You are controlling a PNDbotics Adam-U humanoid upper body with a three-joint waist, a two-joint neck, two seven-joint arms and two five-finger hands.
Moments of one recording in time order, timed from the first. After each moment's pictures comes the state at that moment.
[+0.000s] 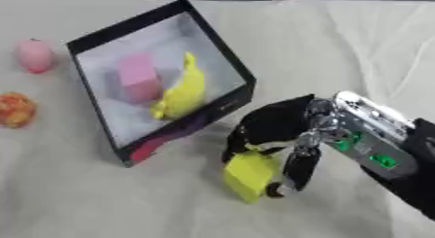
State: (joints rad) left arm -0.06 0.30 0.03 -1.92 0.20 0.00 0.04; right arm -0.62 -0.84 0.57 -1.85 0.59 -0.34 0.78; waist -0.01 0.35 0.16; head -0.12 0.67
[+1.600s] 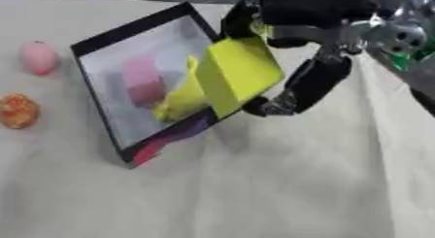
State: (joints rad) left arm -0.04 0.33 0.05 -1.94 0.20 -0.01 0.05; right arm -0.97 -0.91 0.44 -1.88 0.36 -0.10 0.61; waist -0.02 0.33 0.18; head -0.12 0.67
